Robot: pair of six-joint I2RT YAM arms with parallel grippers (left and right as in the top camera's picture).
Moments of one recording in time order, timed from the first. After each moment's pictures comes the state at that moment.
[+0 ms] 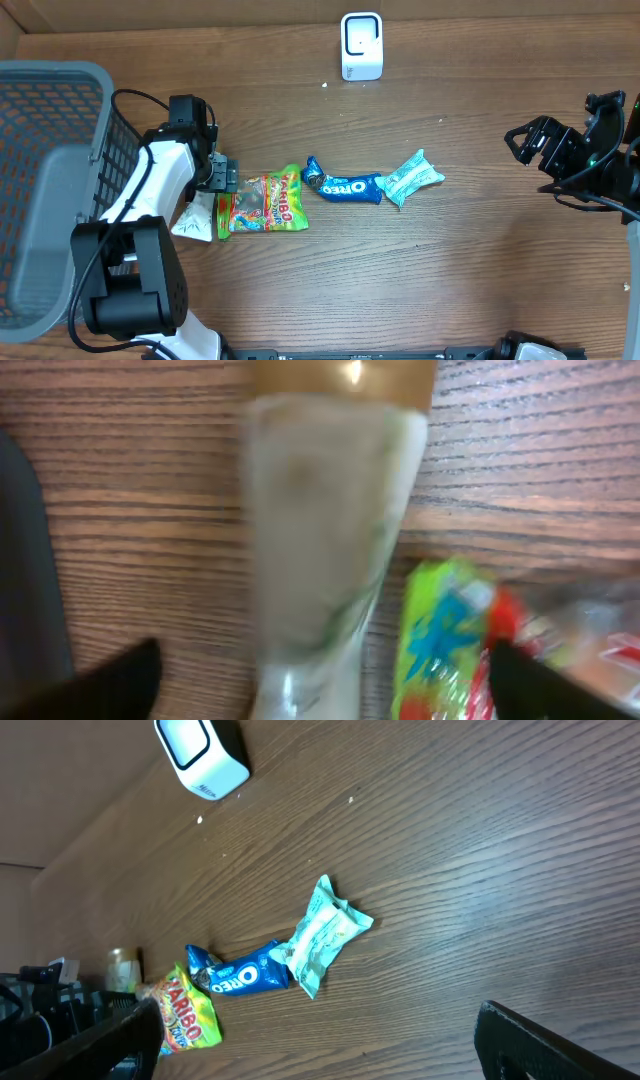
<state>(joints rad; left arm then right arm) 0.06 1.80 1.19 -0.77 -0.16 0.07 -0.28 1.26 1.32 -1.09 -0.49 0.28</state>
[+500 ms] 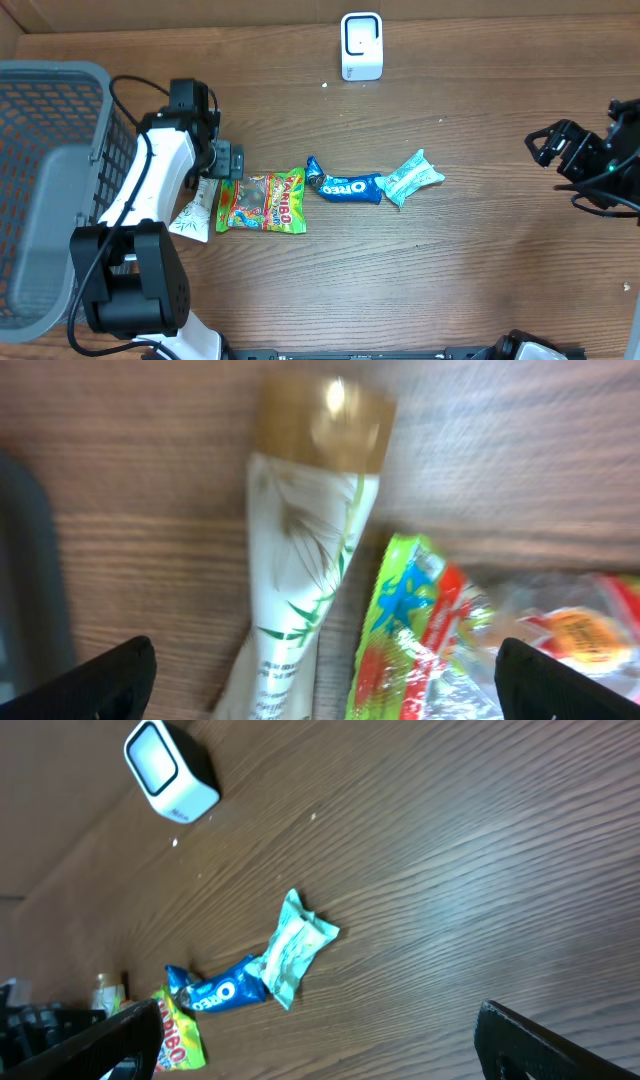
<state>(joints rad) 0.03 1.80 1.33 -0.90 -0.11 0.02 -0.38 1.25 1.32 -1.11 -0.49 0.23</state>
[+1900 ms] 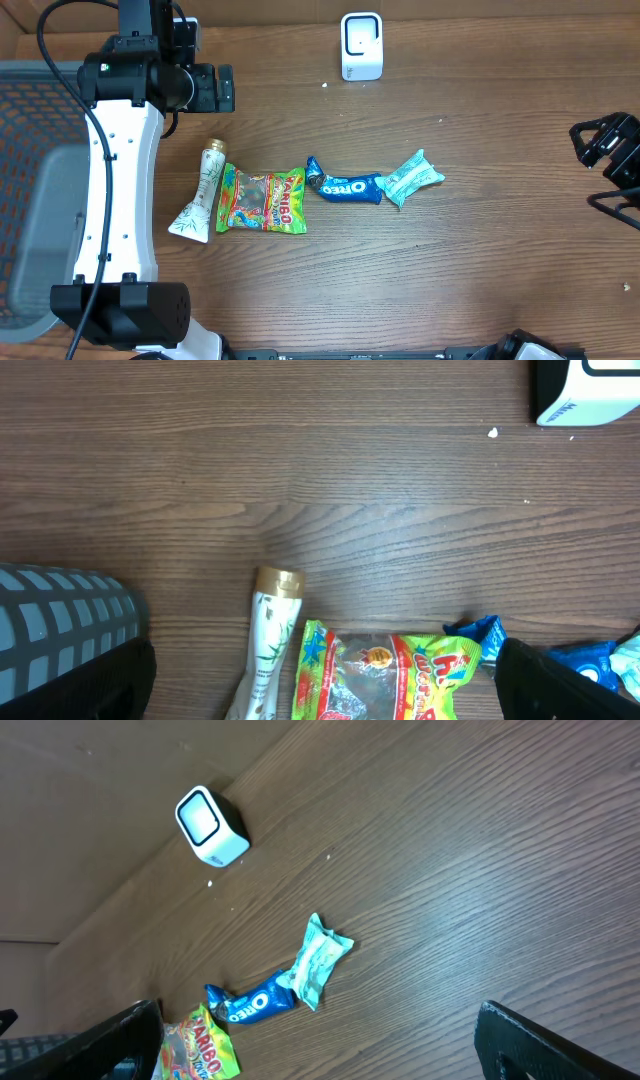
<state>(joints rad) 0.01 1.75 1.91 -1.20 0.02 -0.03 -0.48 1.21 1.67 -1.39 -0.48 0.25</state>
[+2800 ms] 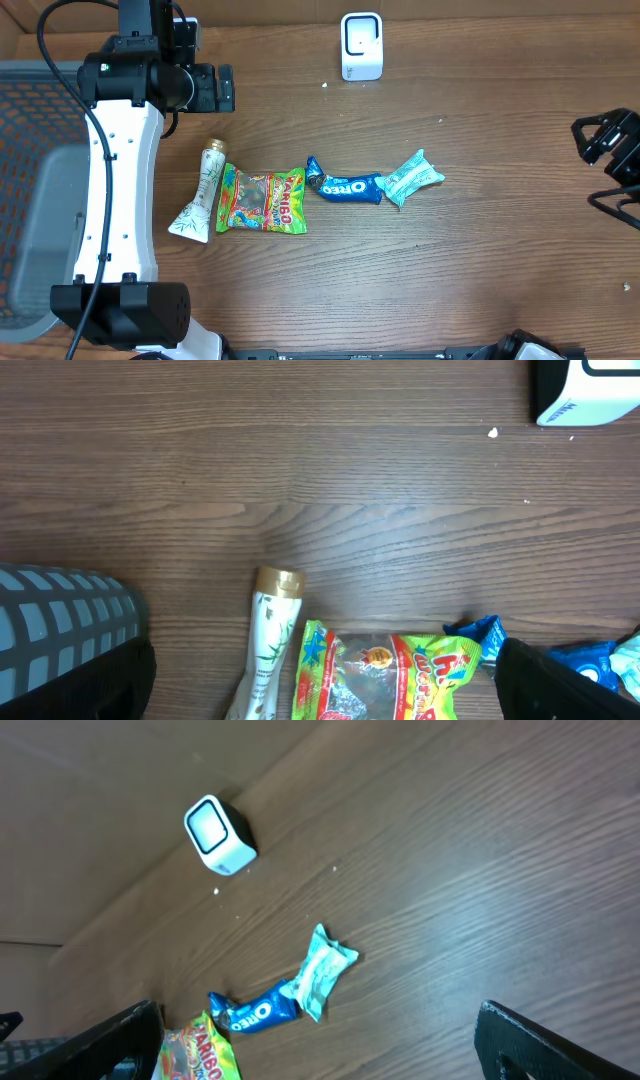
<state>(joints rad) 0.01 1.75 1.91 -1.20 0.02 -0.03 -0.48 1.21 1.67 -1.36 -0.50 0.24</state>
